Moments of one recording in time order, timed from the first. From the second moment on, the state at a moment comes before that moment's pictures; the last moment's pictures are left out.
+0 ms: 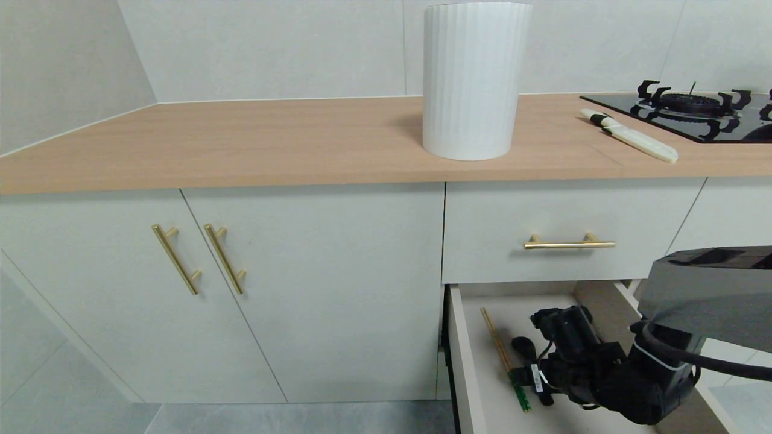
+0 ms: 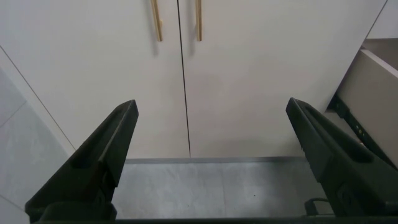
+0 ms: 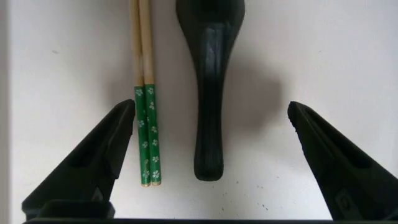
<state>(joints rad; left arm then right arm) 0.00 0.00 0.00 0.00 0.00 0.00 0.42 2.27 -0.64 -0.75 -0.23 0.24</state>
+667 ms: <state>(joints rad) 0.00 0.00 0.00 0.00 0.00 0.00 0.47 1.73 -0.67 -0.20 -0.21 0.24</state>
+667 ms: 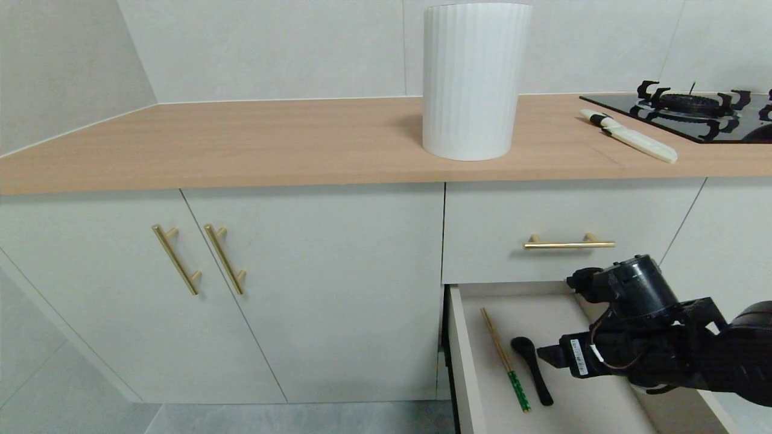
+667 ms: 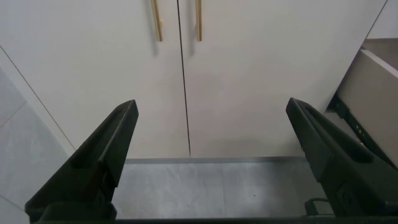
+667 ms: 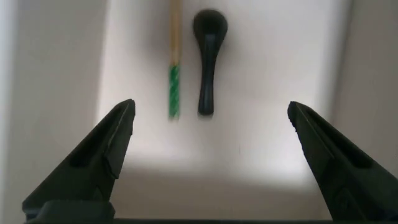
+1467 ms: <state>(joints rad) 0.00 0.00 0.00 0.00 0.00 0.00 0.52 1.54 -0.70 -0.08 -0.22 0.23</state>
